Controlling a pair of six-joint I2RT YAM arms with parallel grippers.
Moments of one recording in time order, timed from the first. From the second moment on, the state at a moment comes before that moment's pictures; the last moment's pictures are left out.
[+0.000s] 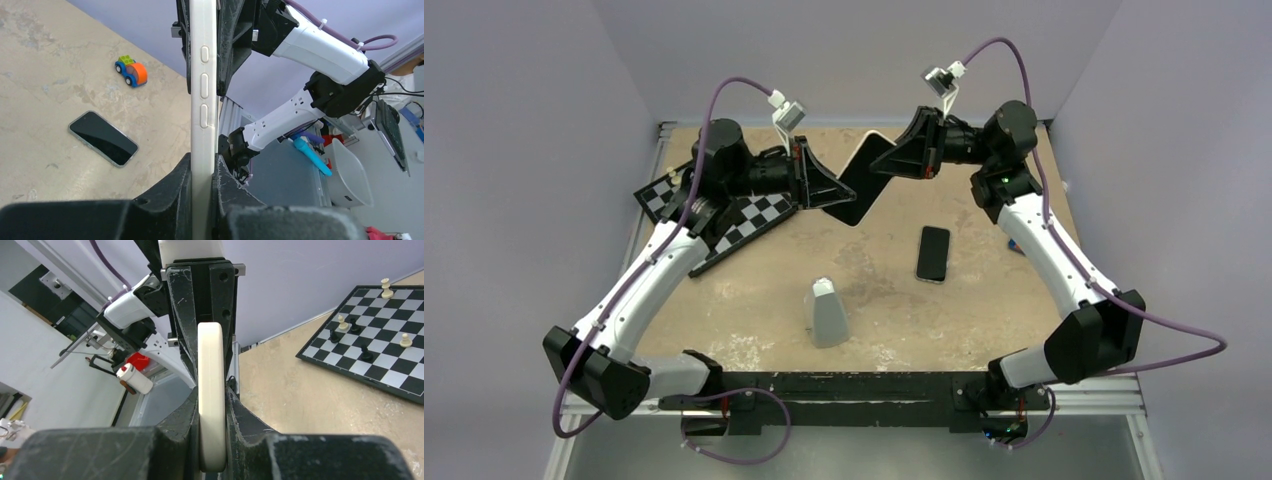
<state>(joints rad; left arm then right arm) -0.48 1.27 1.33 -0.10 0.90 -0.54 0.33 1.43 1.36 0.42 -1.21 0.93</state>
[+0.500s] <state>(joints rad) -0.46 1.15 1.23 0.05 0.58 -0.81 0.42 1.42 1.24 0.60 -1.14 1.07</state>
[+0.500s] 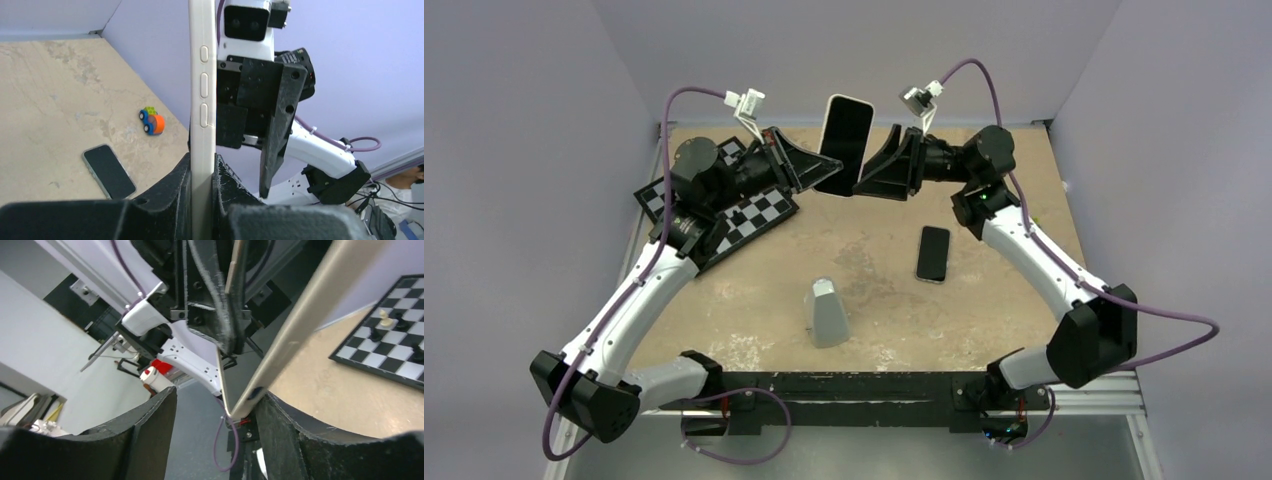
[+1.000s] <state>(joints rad) -0.45 1.15 1.19 0.14 0.55 -0.91 0.48 1.52 1.24 0.79 -1.09 1.22</state>
